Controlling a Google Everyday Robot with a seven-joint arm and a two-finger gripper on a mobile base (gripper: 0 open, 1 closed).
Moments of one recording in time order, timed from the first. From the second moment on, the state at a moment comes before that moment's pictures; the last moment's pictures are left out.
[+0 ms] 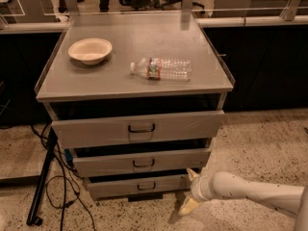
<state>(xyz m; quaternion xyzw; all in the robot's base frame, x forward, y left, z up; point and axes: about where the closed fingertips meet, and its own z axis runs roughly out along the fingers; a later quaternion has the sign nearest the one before) 0.518 -0.143 0.328 -0.59 0.74 0.10 0.29</state>
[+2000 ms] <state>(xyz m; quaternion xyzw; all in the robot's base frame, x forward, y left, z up) 0.540 -0.033 0.182 -0.64 0.71 0.24 0.19</state>
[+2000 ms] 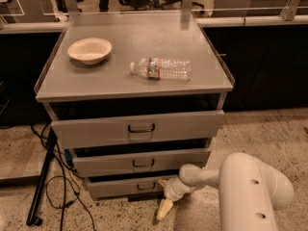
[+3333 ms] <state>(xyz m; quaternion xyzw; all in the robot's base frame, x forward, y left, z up) 0.465 -0.054 0.188 -0.64 0.70 0.27 0.15</state>
